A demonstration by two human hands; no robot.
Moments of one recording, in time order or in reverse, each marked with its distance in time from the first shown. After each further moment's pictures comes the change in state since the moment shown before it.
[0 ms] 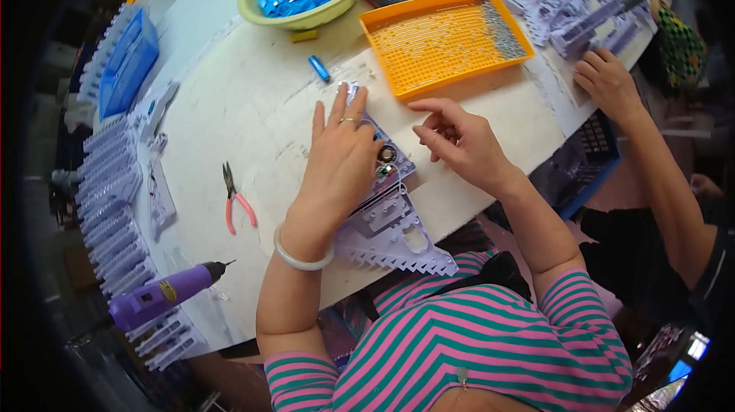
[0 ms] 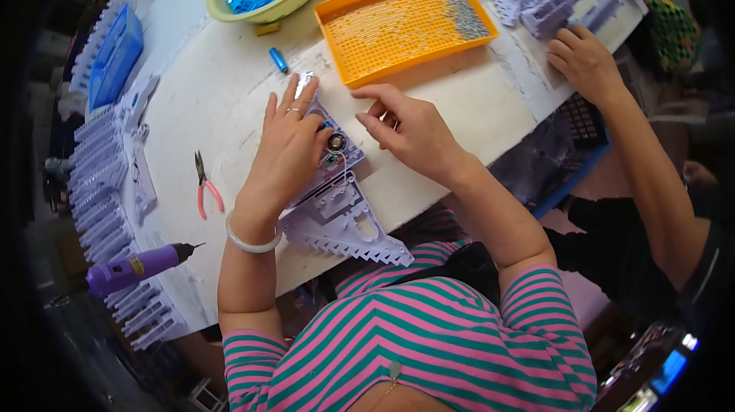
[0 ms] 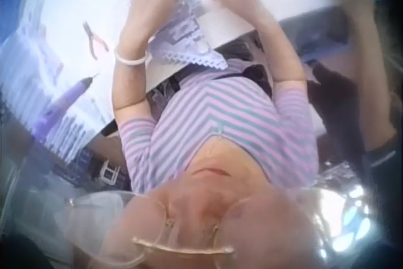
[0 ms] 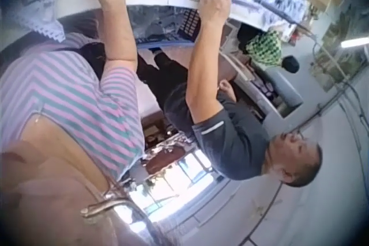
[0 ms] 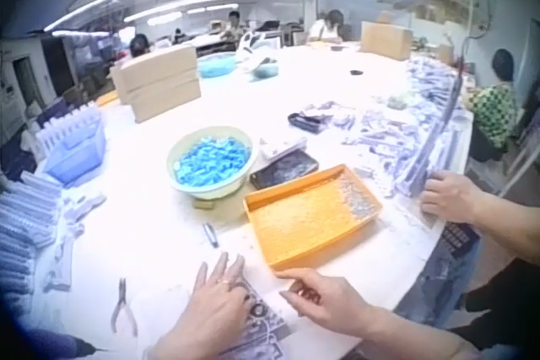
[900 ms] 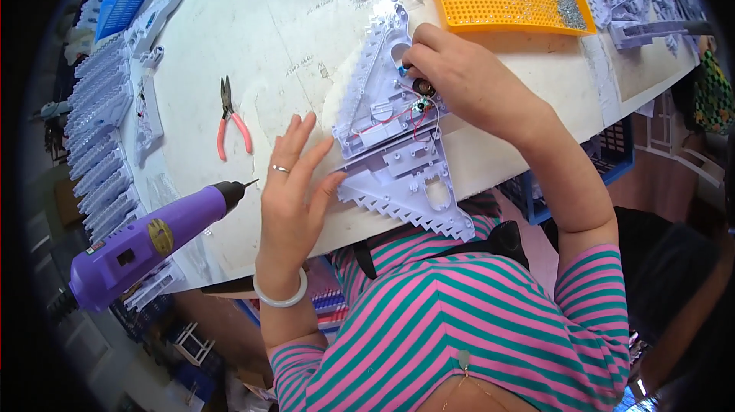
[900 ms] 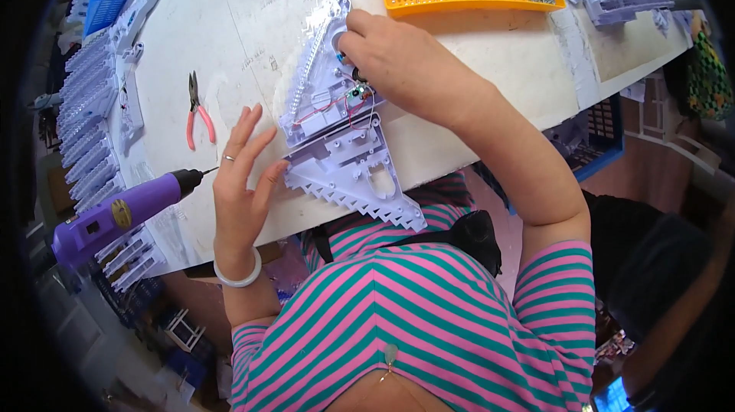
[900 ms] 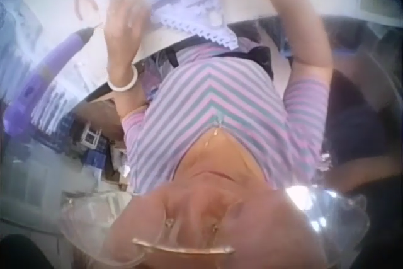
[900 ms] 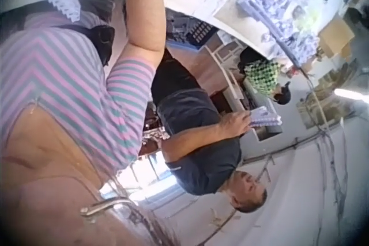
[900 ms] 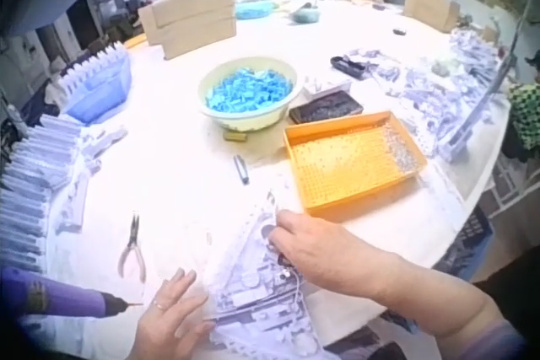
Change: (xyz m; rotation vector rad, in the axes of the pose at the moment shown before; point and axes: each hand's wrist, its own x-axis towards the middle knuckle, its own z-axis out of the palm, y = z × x) left_hand -0.145 0.008 -0.027 -0.291 0.138 -0.355; right_hand 0.048 -0.013 0.034 -0.770 -0.335 -0.462
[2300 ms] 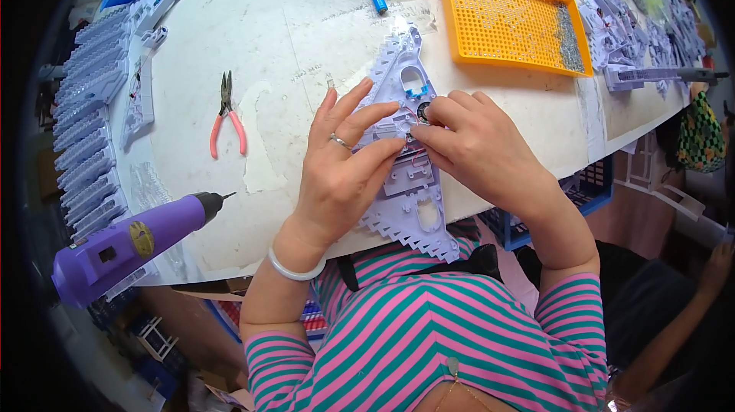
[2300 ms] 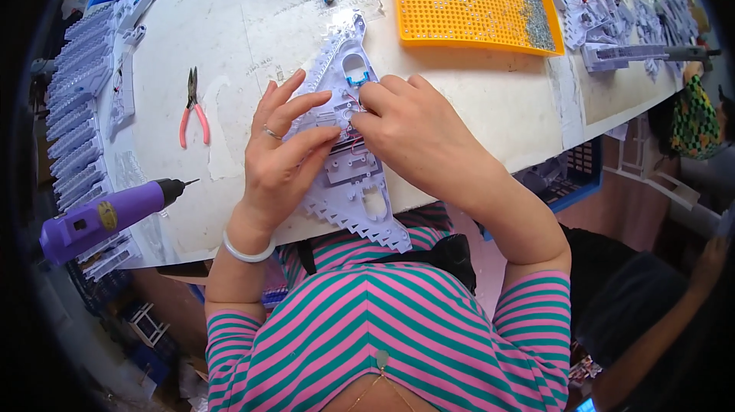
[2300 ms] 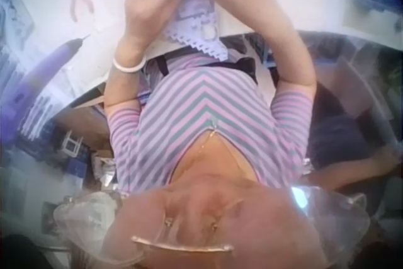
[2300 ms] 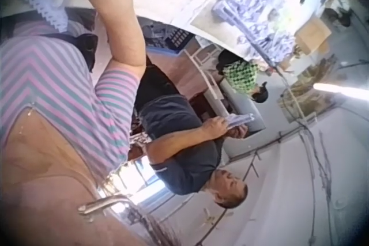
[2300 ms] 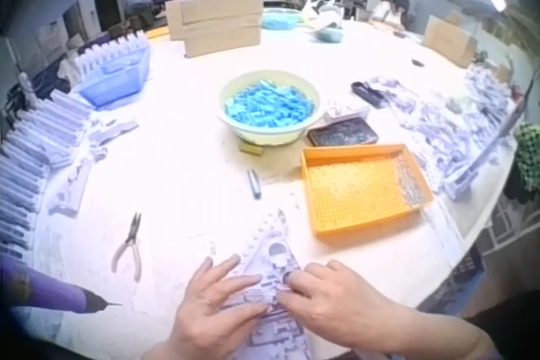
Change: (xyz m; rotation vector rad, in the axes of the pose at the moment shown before) left_hand 0.053 0.012 0.040 -0.065 0.189 0.288; right_hand -0.022 -0.035 -0.020 -0.101 -0.059 -0.145
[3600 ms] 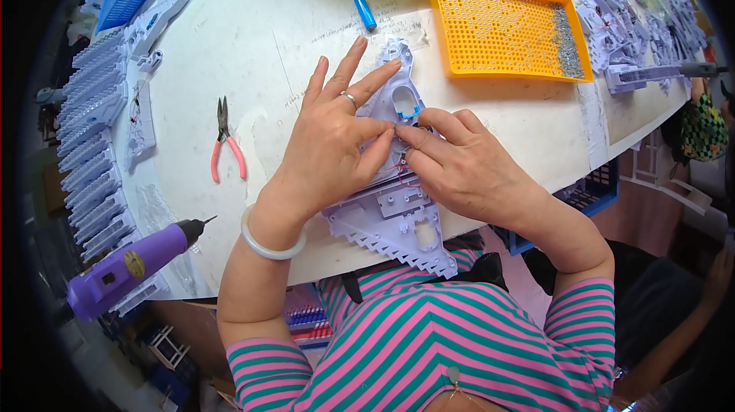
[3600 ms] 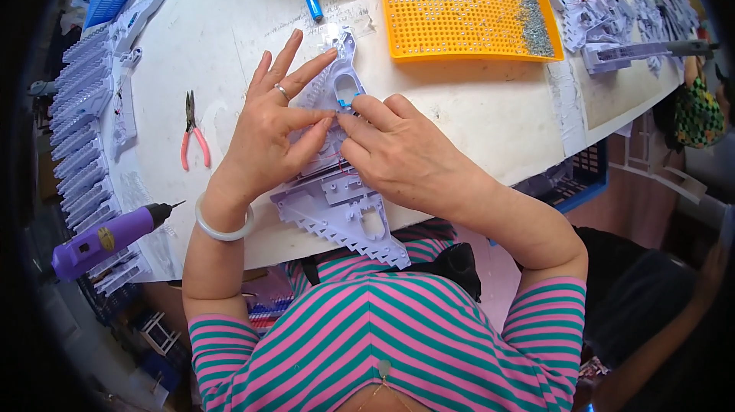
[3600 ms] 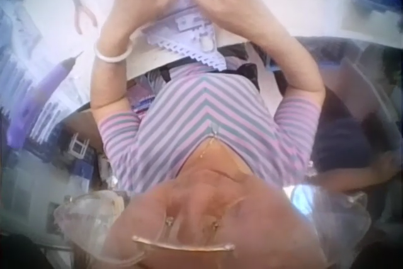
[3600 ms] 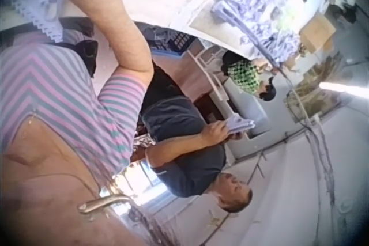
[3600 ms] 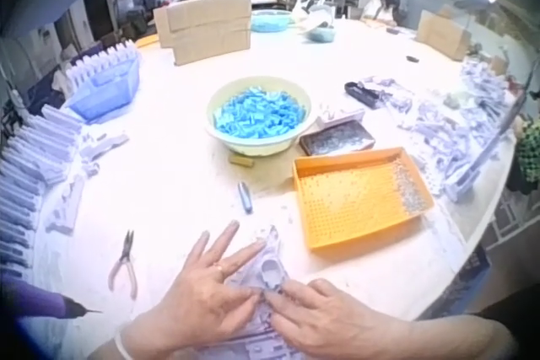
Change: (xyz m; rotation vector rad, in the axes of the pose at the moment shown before) left_hand 0.060 -0.029 -0.007 0.057 -0.247 0.027; right_hand -0.003 0.010 0.014 -0.077 0.005 -0.104
